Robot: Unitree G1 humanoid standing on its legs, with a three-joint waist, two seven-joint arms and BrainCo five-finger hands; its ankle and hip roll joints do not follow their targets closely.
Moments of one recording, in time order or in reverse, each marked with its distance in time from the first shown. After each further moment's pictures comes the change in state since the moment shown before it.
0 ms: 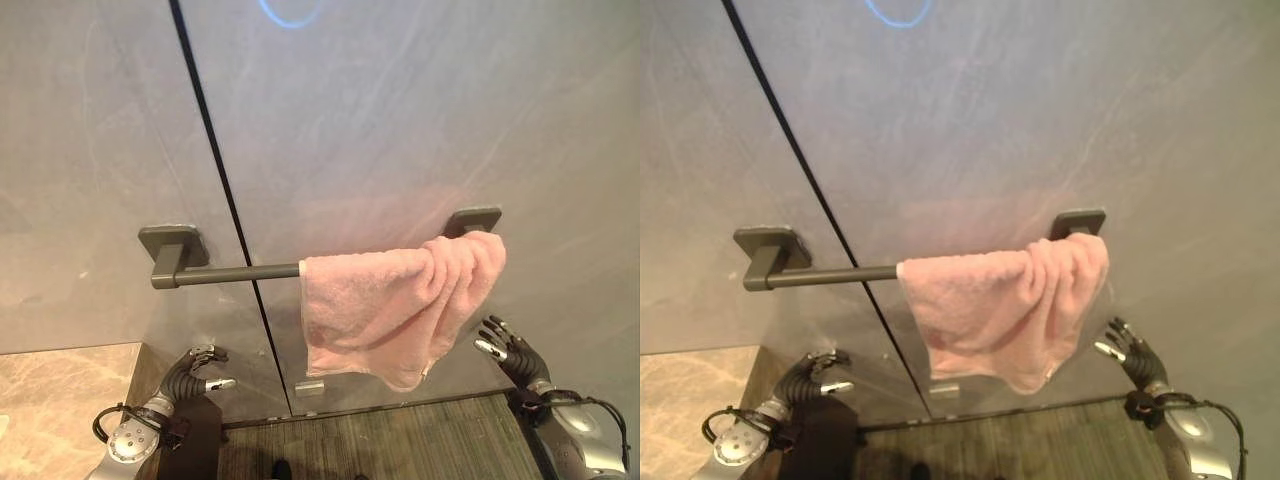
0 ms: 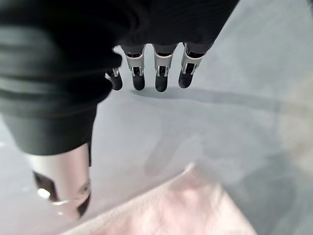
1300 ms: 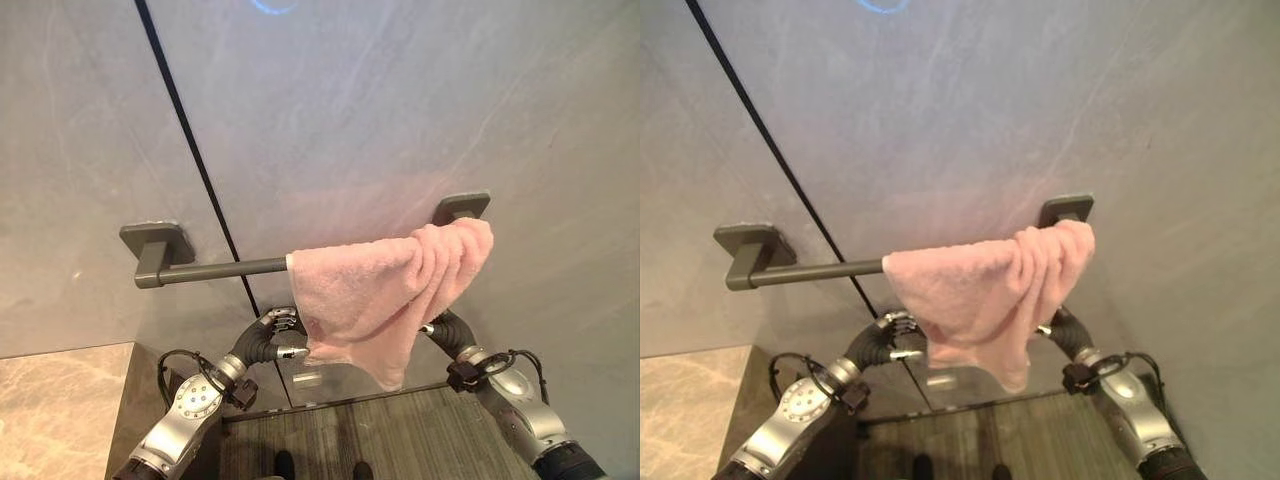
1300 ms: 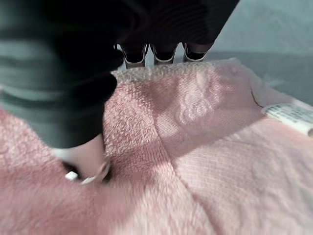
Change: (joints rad) left arm -0.244 -0.087 -0.264 -0.099 -0.064 -0.023 -0.064; right arm -0.164 0.086 0.272 -0.173 -0.033 -0.001 -0.006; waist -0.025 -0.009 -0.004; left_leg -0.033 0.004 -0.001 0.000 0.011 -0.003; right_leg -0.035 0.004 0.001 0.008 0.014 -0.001
